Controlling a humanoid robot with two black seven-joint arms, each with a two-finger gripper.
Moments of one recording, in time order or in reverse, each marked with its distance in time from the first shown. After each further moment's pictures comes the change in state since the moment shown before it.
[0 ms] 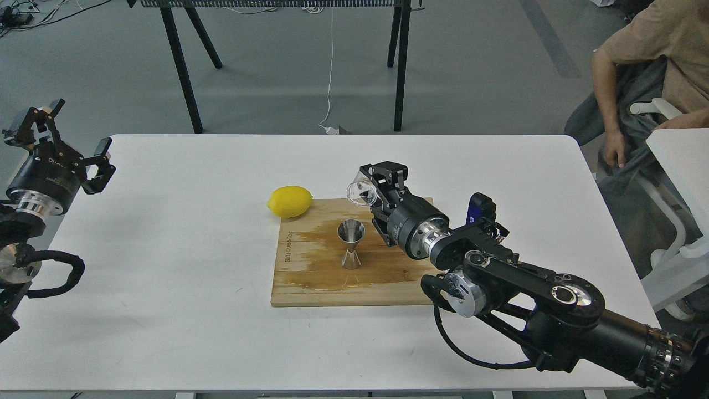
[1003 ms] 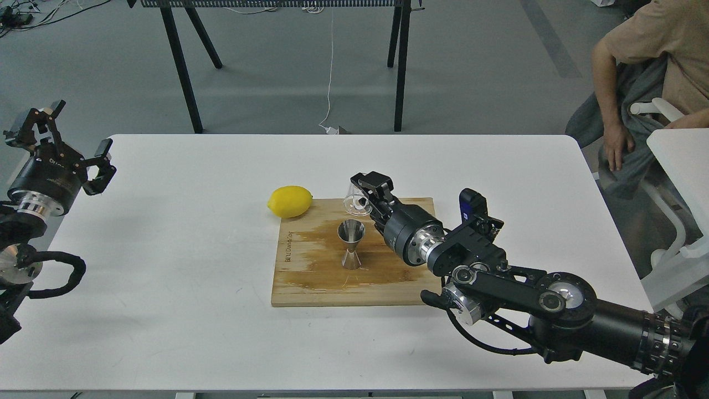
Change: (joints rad) left arm 0.000 -0.005 -0.001 0.005 -0.001 0.000 0.000; right arm 0.085 -0.011 -0.163 -0.055 -0.119 0.000 0.001
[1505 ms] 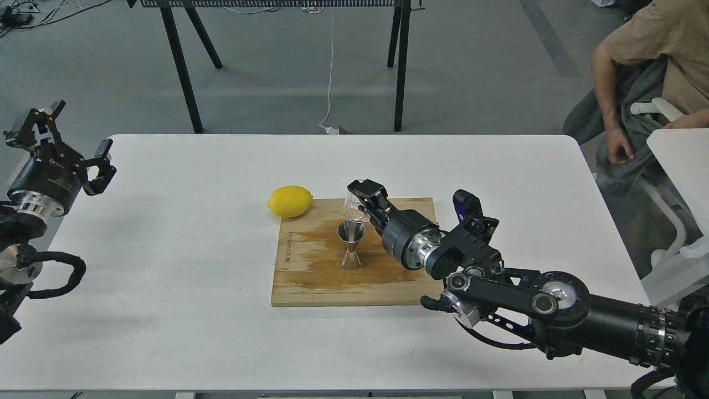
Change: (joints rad) left arm 0.001 0.000 0.000 0.000 0.000 0.000 0.000; right arm 0.047 0.001 -0.072 -0.028 -0.012 0.000 0.001
